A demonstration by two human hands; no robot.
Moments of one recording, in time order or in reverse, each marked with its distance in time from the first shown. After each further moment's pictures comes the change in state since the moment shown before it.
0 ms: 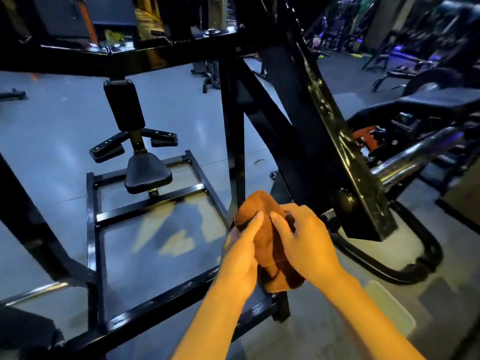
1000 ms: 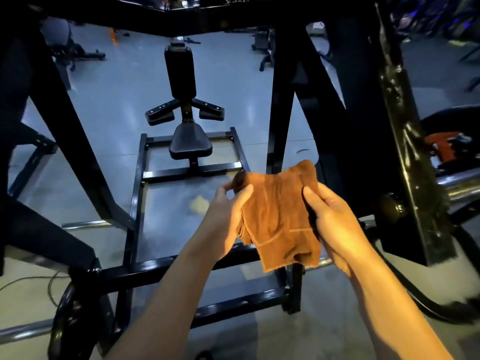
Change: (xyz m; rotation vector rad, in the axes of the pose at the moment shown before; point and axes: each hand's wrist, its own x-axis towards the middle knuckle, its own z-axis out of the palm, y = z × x) left_hand 0.012 0.040 -0.035 0.209 0.228 0.202; right_hand 0.042 0.004 -0.004 0.794 -0.315 0.253
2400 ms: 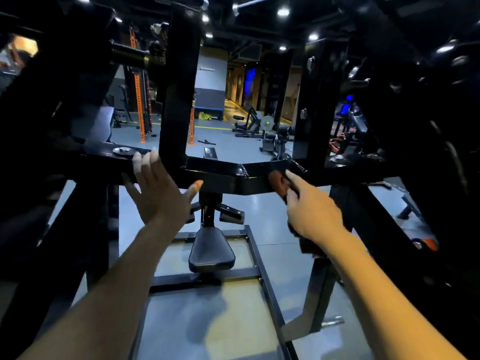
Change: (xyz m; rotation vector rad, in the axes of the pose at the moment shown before) left_hand 0.202 0.324 -0.200 1.260 1.025 0.840; right_hand 0.240 -0.211 0.217 -1.023 0.219 -0.520
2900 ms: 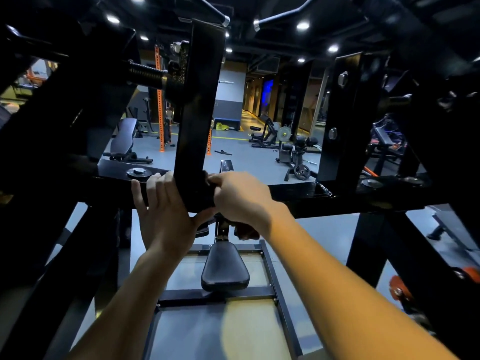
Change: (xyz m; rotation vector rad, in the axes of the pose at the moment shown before) left_hand 0.021 -0.026 0.015 0.193 0.060 0.185; right_hand 0.080 -0.145 0.055 -0.023 -0.293 -0.349
